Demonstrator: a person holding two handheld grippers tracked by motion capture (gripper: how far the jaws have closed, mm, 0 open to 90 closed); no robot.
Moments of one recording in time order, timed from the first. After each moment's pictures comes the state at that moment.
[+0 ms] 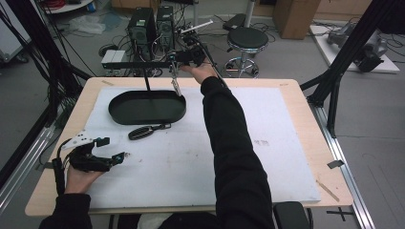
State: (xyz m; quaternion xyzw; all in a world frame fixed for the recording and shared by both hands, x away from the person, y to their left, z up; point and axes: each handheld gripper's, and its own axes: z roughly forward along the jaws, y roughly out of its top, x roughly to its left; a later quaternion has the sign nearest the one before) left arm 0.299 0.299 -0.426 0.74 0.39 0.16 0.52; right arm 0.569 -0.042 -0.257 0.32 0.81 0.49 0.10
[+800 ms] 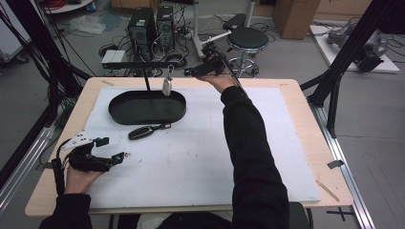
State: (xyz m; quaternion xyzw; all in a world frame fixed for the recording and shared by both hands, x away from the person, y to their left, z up) left arm 0.298 0.300 -0.426 0.74 0.39 0.16 0.52; right arm 0.544 -0.098 -0.272 0.32 0.82 0.45 0.12
